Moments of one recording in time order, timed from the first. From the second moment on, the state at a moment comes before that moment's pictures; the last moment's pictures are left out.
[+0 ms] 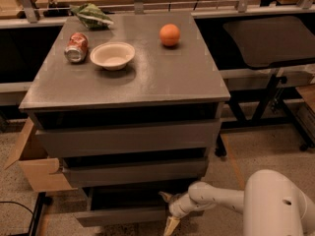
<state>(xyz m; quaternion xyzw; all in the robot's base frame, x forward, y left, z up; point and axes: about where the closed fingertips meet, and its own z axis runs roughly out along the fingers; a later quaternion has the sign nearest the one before) 0.490 -0.026 0.182 -0.71 0.61 0.24 0.26</state>
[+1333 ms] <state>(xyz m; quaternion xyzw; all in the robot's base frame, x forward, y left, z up) 0.503 -0.038 0.161 -0.71 0.64 0.18 0.22</state>
